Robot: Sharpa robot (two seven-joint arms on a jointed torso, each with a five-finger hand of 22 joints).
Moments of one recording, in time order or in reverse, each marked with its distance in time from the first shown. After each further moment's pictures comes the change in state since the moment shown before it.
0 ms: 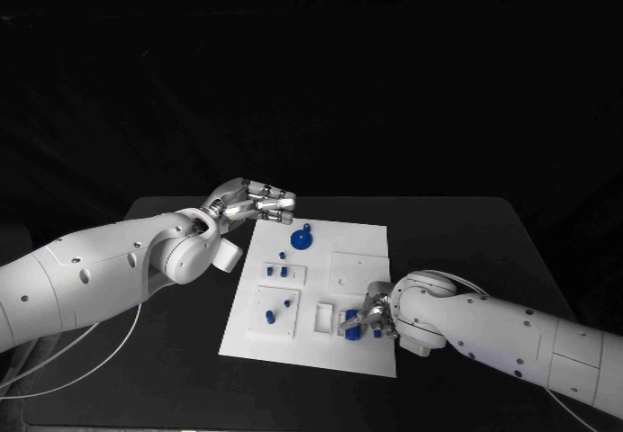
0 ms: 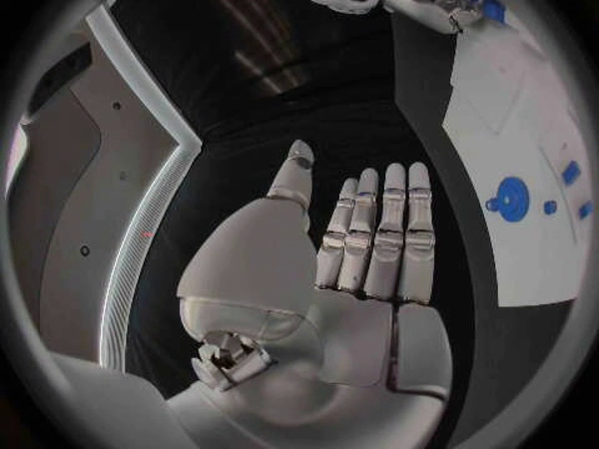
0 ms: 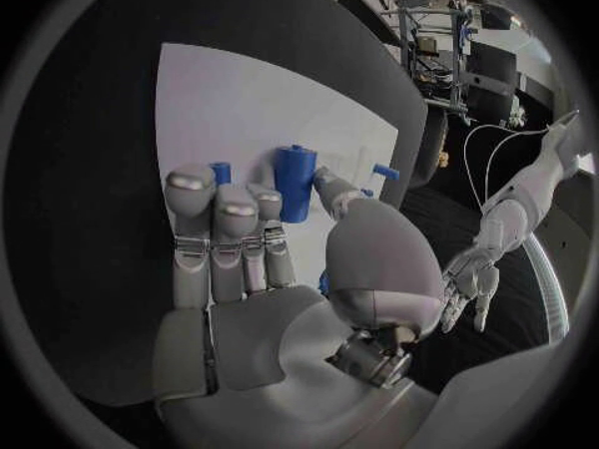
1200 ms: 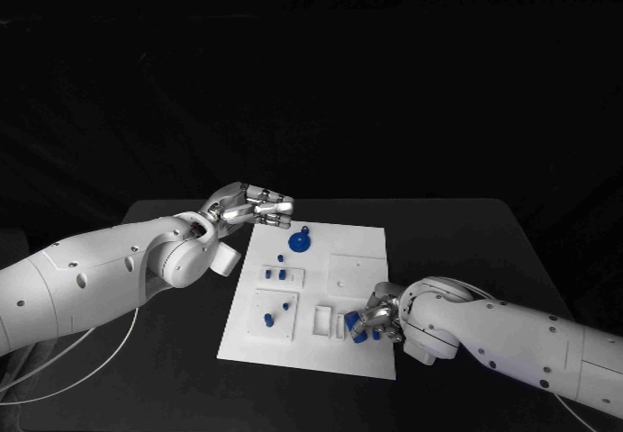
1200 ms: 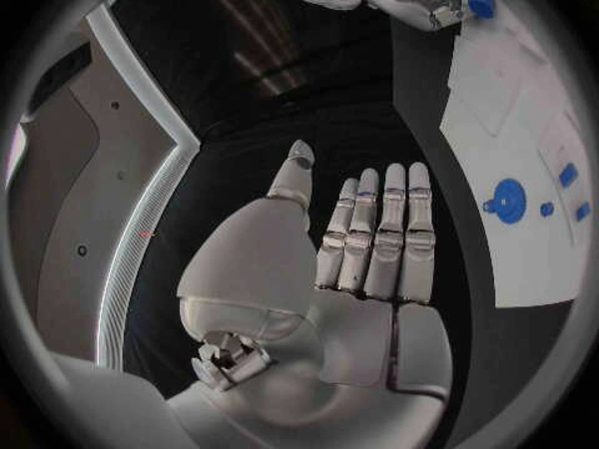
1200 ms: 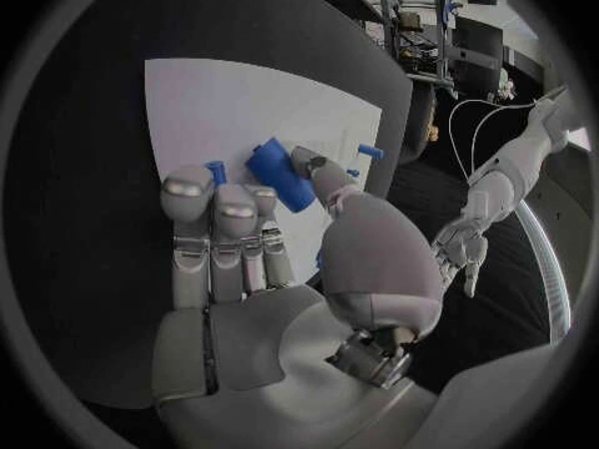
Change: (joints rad) left arm 0.000 -0.002 -0.002 0.001 0.000 0.007 -0.011; left_hand 0.000 0.000 0.000 0.000 0.011 0.000 0.000 0.000 0.000 -0.003 0.004 0.000 0.000 0.000 0.000 0.000 0.000 0.000 0.000 0.000 0.000 -0.004; right arm 0.001 -0.088 -0.001 0.114 0.084 -0.134 0.009; right_hand 0.029 0.050 0.020 -0.251 0.405 -0.011 0.010 -0.018 -0.430 -0.023 -0.009 -0.003 -0.012 0.000 0.003 0.000 0.022 0.000 0.004 0.004 0.043 0.000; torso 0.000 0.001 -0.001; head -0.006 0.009
